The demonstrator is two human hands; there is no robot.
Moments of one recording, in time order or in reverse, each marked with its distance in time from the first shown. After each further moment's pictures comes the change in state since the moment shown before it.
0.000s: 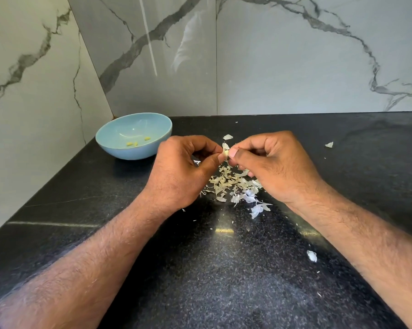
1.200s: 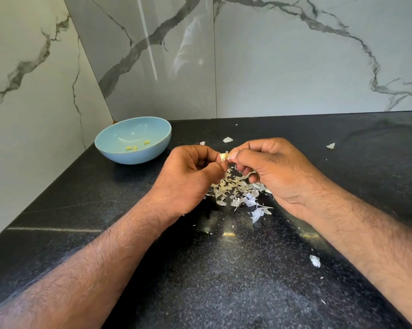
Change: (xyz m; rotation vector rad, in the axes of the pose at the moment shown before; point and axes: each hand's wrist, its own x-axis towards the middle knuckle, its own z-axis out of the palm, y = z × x) left_hand -0.002 0.002 0.006 -0.275 -0.147 -0.265; right_hand 0.006 0.001 0.002 0.276 -0.089 0.263
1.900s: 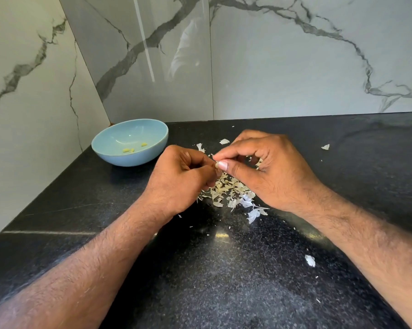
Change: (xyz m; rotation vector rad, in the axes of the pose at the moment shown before) left_hand -0.001 0.008 -0.002 0.070 0.048 -0.035; right_hand -0.002 -0.001 -0.008 -0.474 -0.004 -0.597
